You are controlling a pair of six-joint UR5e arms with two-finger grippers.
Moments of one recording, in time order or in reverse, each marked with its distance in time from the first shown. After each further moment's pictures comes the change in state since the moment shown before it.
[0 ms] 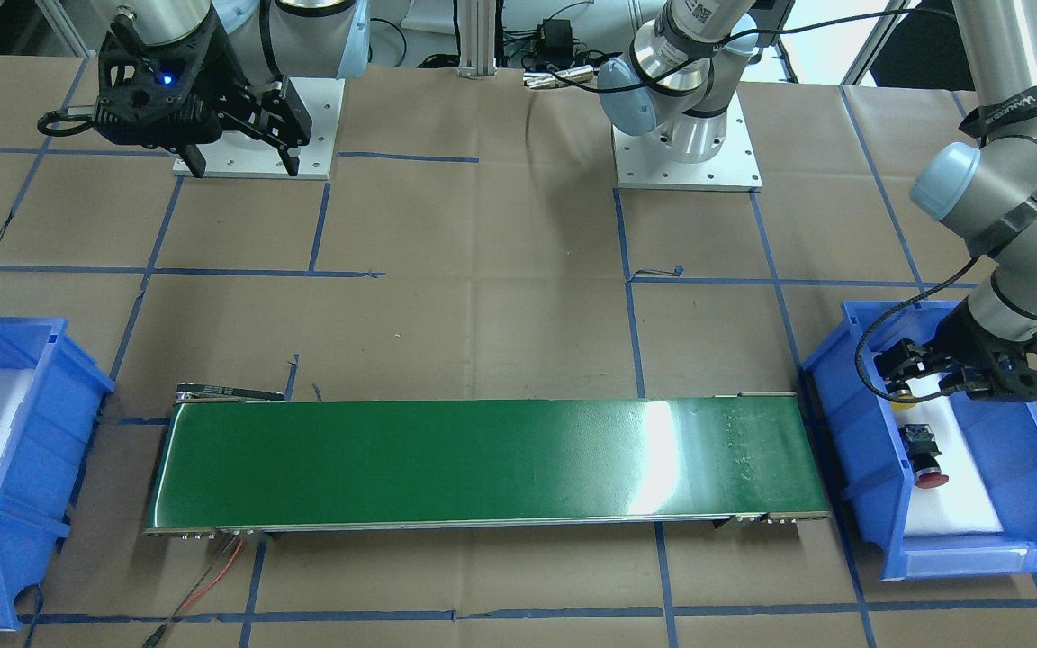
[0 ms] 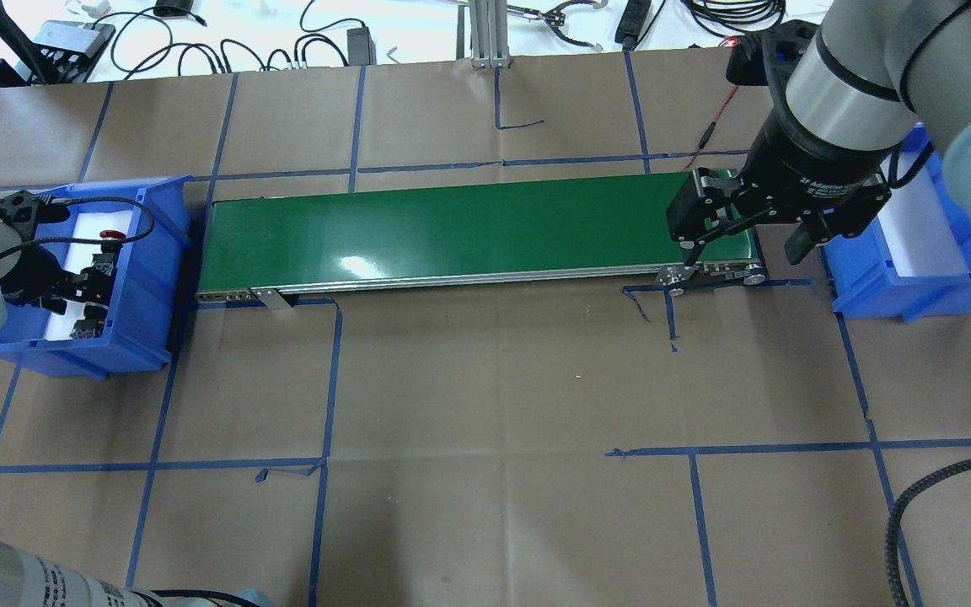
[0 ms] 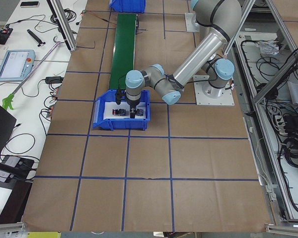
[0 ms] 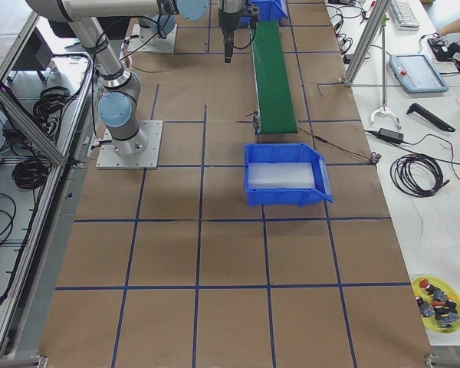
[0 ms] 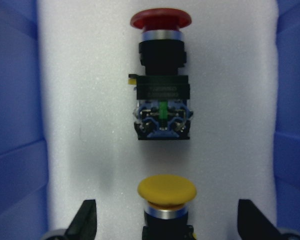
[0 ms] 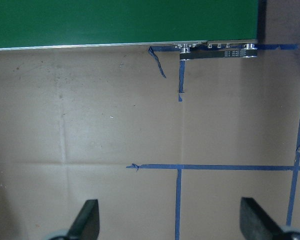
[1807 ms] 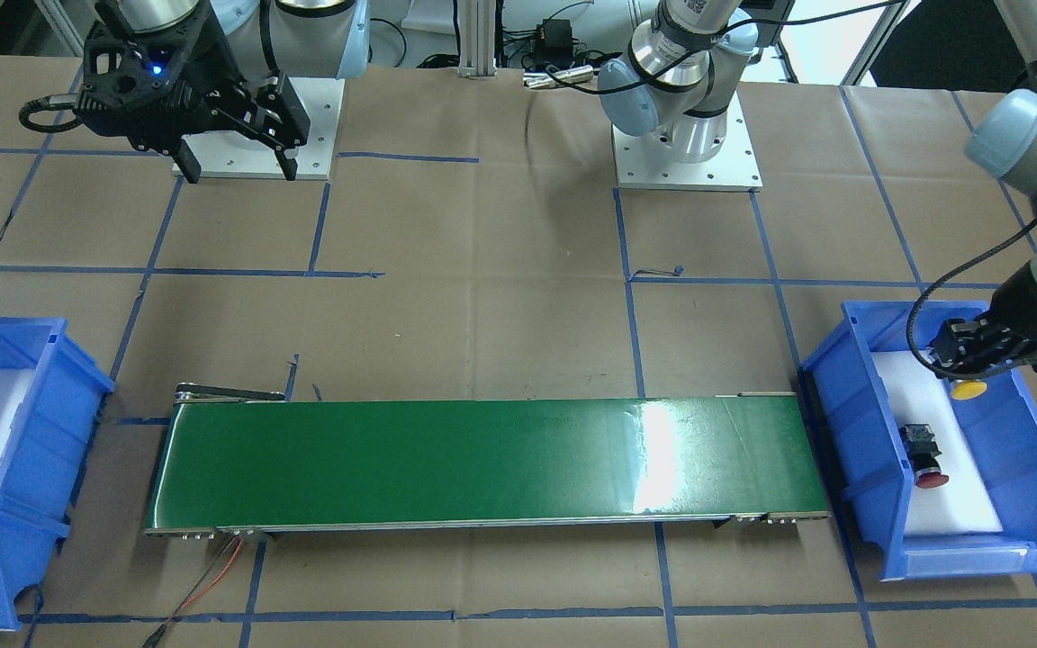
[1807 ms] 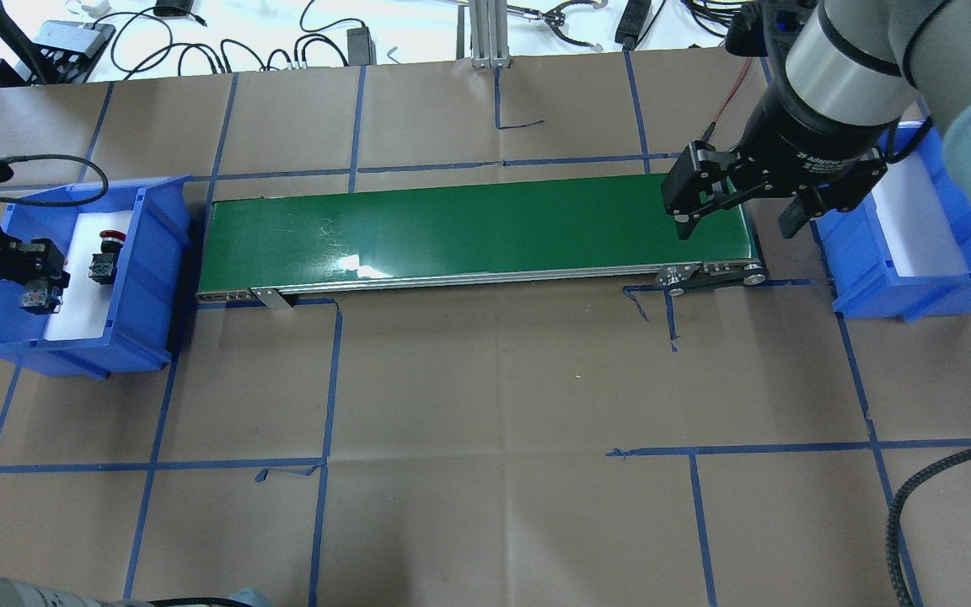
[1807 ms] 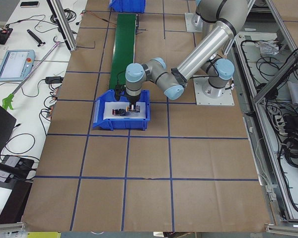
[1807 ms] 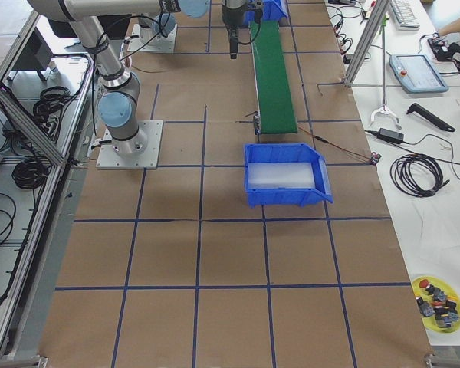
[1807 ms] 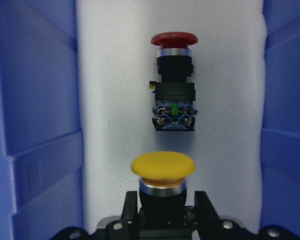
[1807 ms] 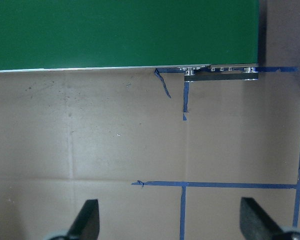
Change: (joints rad) left arm 0.010 0.103 0.186 -0.283 0.002 -0.003; right arm 0.003 0.015 -0.026 -0.046 0.015 0.001
